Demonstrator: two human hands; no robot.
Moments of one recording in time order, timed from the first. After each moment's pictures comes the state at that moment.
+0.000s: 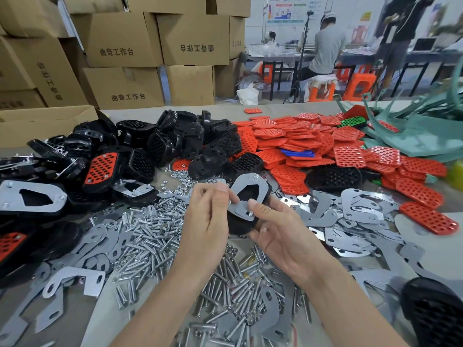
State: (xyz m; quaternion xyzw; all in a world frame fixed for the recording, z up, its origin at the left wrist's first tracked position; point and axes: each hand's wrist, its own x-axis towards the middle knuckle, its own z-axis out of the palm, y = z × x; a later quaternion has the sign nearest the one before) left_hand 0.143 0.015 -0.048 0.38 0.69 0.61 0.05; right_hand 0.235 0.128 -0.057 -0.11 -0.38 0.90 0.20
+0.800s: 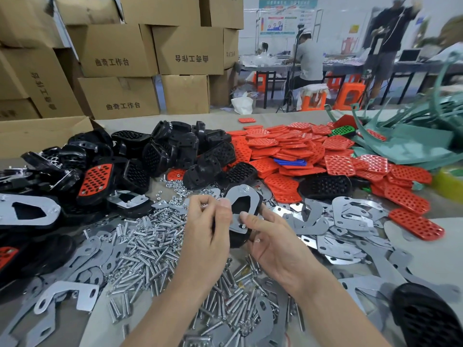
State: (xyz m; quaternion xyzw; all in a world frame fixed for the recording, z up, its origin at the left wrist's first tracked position) left_hand 0.148 0.020 -0.051 0.40 0.71 0.58 0.02; right_hand 0.235 0.124 -0.053 -0.14 -0.38 0.89 0.21
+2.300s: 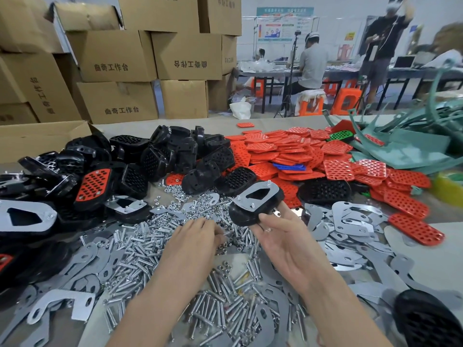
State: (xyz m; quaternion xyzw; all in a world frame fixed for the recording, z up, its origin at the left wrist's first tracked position) left_hand 0.110 0.012 -0.067 0.48 0.86 0.17 -0.03; right_hand 0.239 0.136 -0.047 -0.11 -0.28 0.91 0.29
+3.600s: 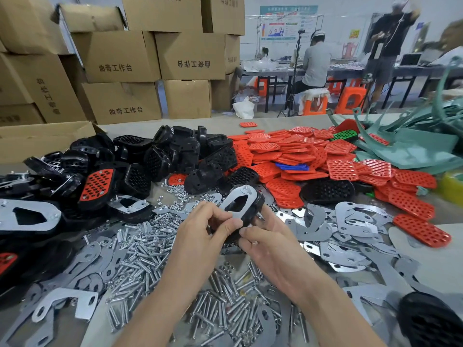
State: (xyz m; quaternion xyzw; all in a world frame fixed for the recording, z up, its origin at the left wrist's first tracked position) left_hand 0.124 0.015 -0.054 0.43 0.73 0.53 0.02; right_hand 0.235 0.124 -0.058 -0.08 -0.43 0.87 0.22
